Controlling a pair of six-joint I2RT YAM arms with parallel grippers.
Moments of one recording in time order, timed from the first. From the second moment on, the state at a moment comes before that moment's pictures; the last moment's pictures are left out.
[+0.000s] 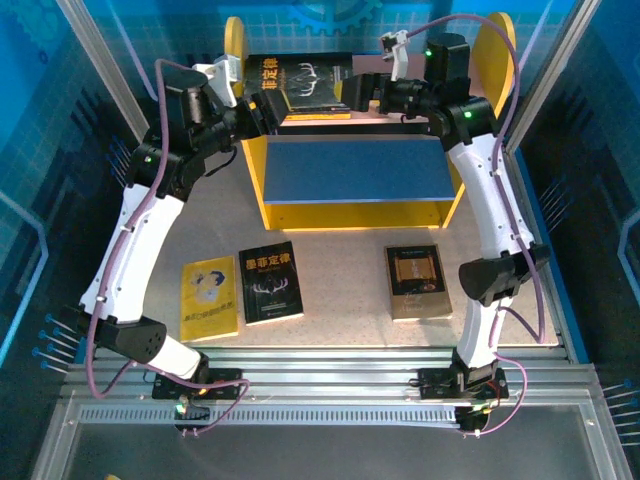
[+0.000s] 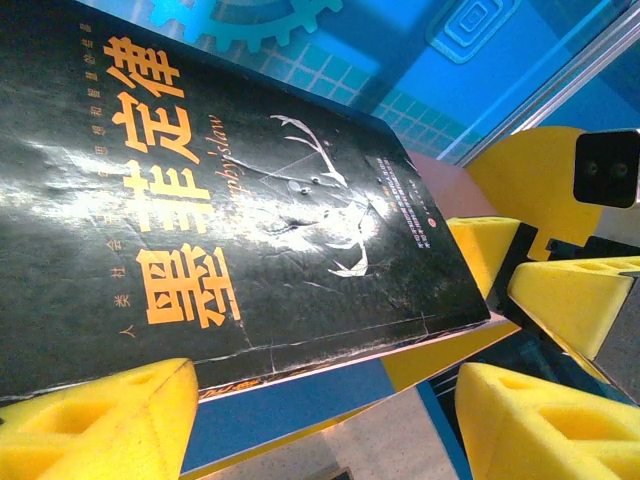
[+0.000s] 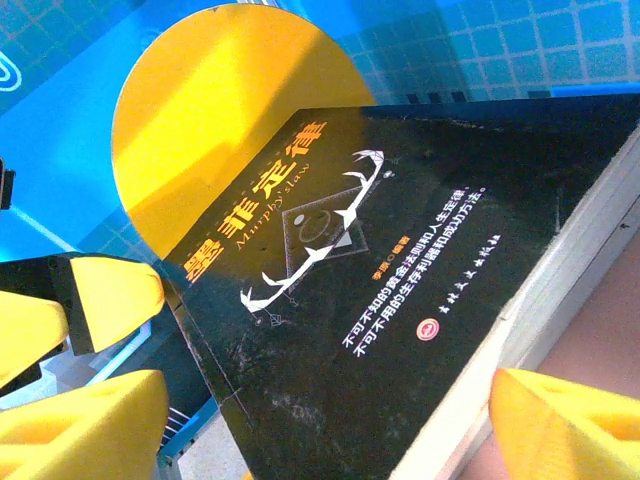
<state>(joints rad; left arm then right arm) -0.30 1.51 1.94 -0.66 0.27 -0.58 0.30 1.93 2.41 -0.74 -0.71 0.37</state>
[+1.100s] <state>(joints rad) -0.30 1.52 1.96 -0.67 0.24 -0.56 0.30 1.97 2.46 -0.73 -0.76 0.40</state>
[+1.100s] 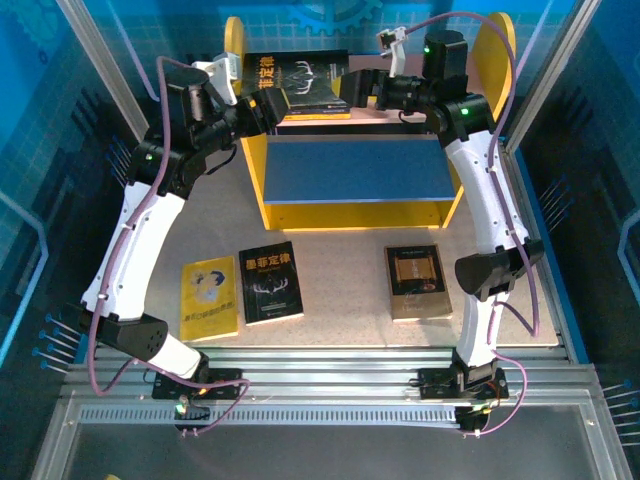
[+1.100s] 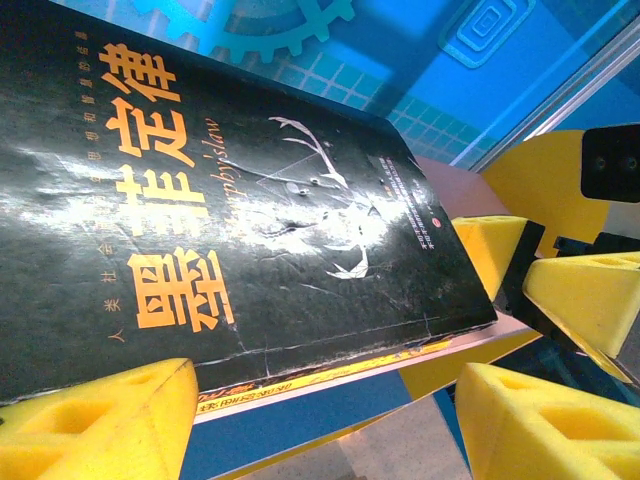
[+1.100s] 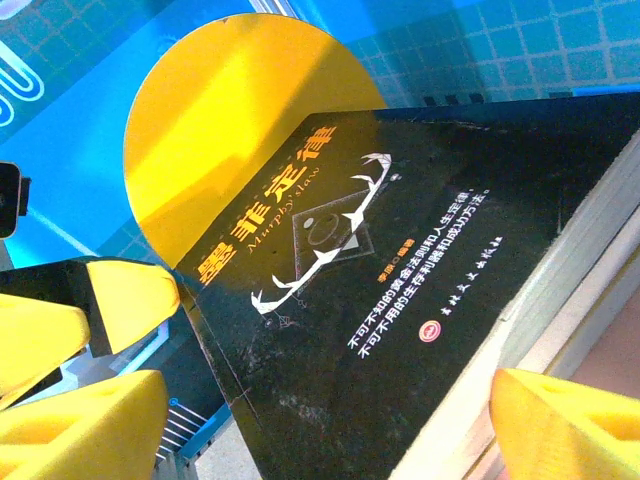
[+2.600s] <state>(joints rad) -0.30 1.53 1.97 -0.68 0.21 -0.53 0.30 2.01 2.51 -0.73 -0.78 0.43</state>
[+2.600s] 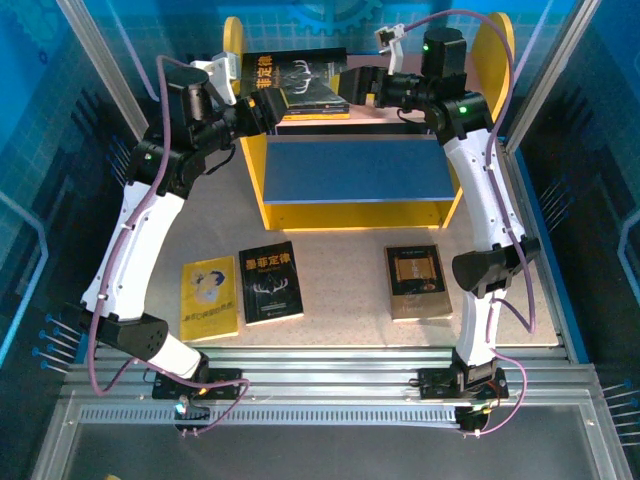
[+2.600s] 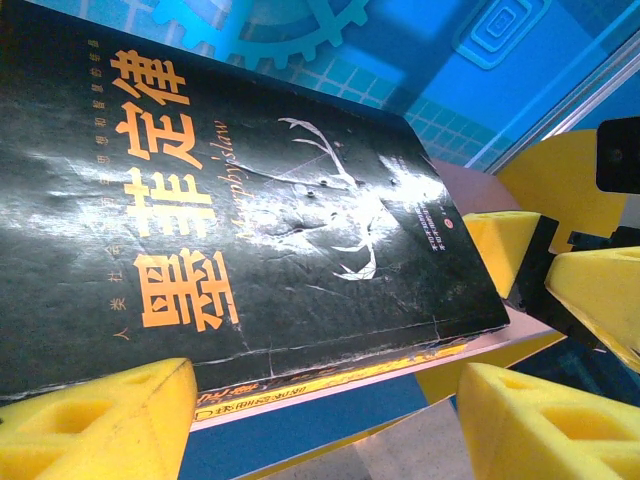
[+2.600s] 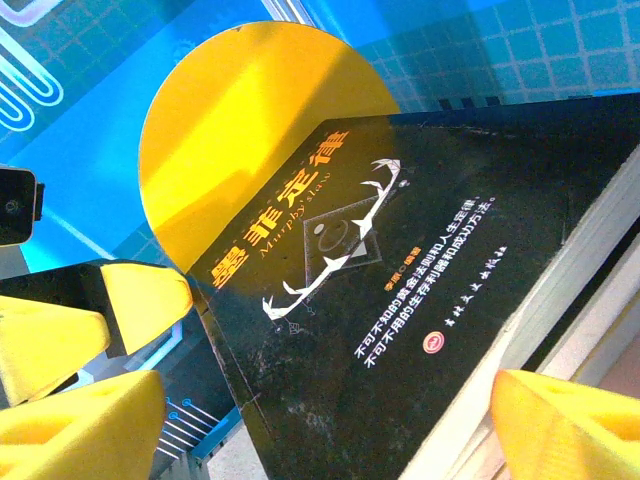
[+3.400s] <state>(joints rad) -0.30 1.53 2.00 -0.71 0.20 -0.52 0.28 2.01 2.51 -0.69 -0.81 0.43</state>
